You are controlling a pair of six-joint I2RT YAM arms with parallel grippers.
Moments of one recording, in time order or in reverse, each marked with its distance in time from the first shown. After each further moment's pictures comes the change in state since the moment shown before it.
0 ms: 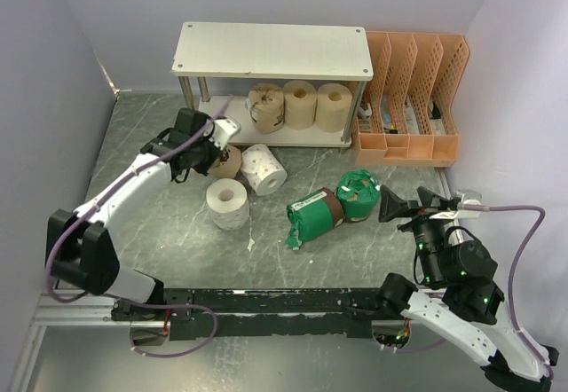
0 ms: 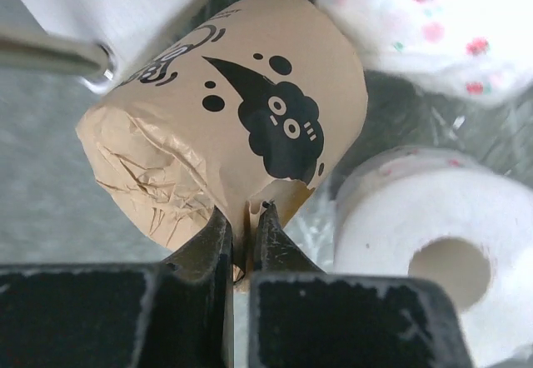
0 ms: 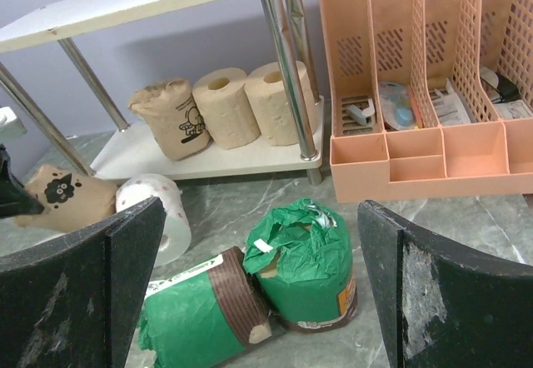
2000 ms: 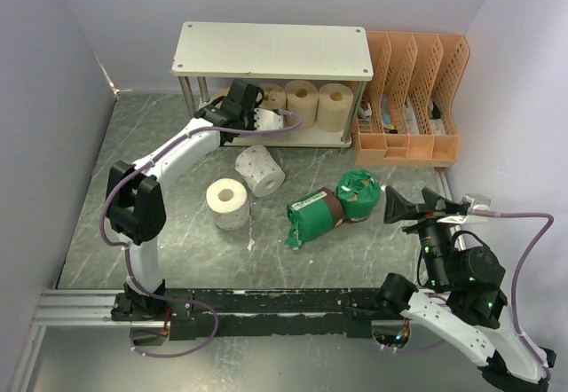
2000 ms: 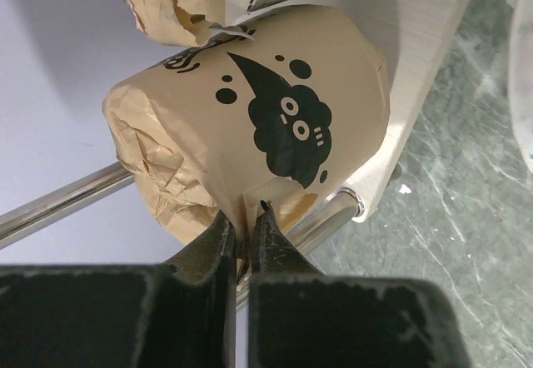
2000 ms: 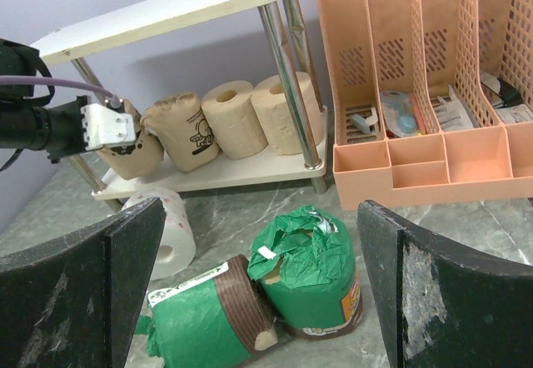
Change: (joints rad) left arm -0.228 0.416 0.524 0.006 -0.444 0.879; right arm 0.000 -0.051 -0.001 0.006 -0.002 -0.001
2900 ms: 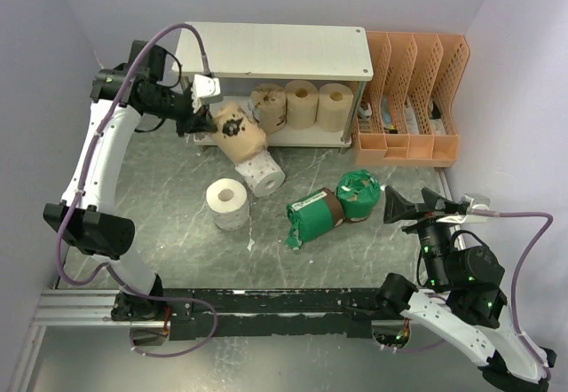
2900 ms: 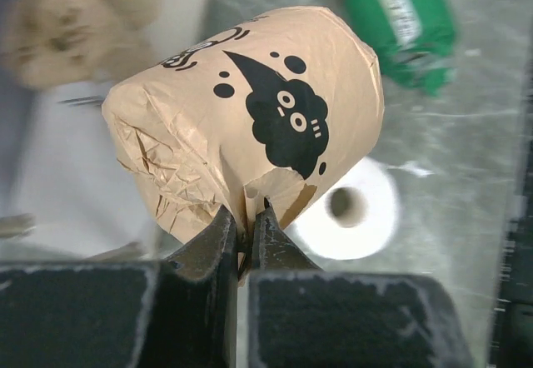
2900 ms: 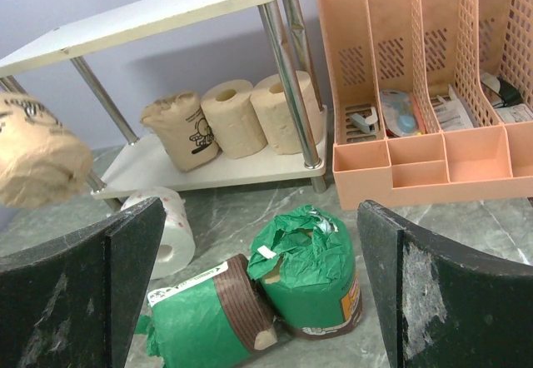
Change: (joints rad) left arm 0.355 -0.211 0.370 -0.770 1.127 -0.172; right arm 0.000 0.004 0.000 0.000 0.000 0.000
